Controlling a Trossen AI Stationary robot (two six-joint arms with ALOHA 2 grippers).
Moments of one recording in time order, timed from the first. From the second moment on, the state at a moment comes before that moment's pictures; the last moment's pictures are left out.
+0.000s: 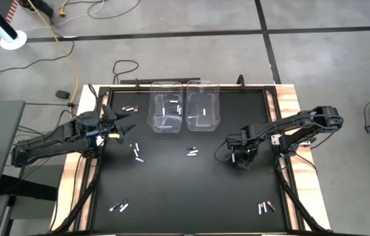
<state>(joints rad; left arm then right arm) 0.32 0.27 0.37 -0.41 -0.21 -0.11 0.01 1.42 0.68 -0.94 -0.22 0.53</state>
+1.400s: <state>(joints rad) 0.32 0.27 0.37 -0.41 -0.21 -0.11 0.02 1.42 0.64 -0.90 -0.18 0.57</state>
